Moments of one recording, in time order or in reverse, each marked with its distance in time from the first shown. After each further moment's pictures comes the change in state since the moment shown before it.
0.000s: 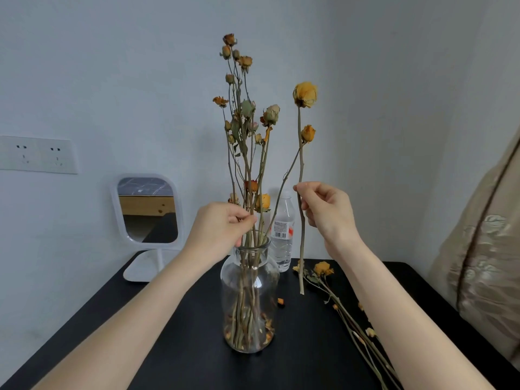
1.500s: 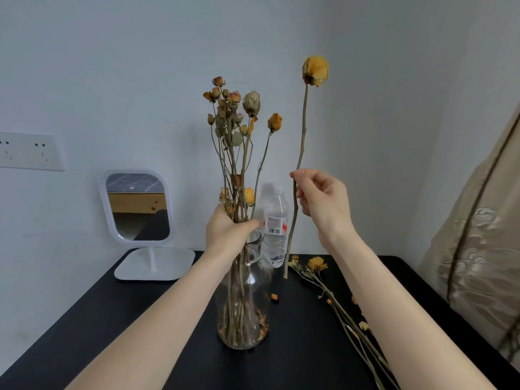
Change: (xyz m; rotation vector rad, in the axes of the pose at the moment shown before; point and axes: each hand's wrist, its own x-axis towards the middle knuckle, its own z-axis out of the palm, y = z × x) left_hand 0.013 -0.017 0.047 -0.375 0.160 -0.324; right_hand 0.002 -0.004 0.000 0.074 0.013 -0.045
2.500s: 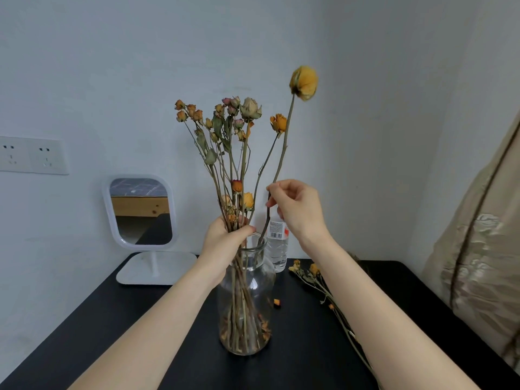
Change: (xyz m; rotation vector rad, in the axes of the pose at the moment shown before) left_hand -0.001 -0.007 -0.010 -0.173 -0.094 -0.014; right_hand 0.006 0.015 0.031 -0.177 -0.076 -0.006
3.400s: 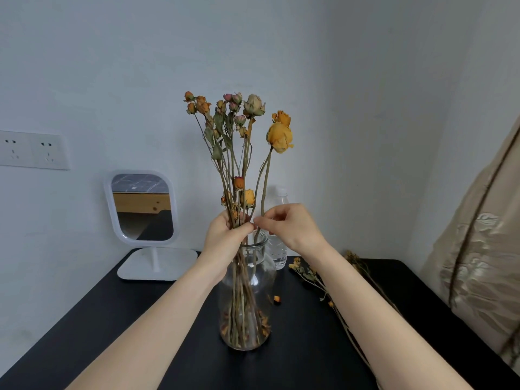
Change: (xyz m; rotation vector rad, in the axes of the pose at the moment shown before) left_hand -0.001 -0.003 -0.001 -0.054 -0.025 0.044; right_hand -0.012 0.016 0.001 -0.258 -0.256 0.099
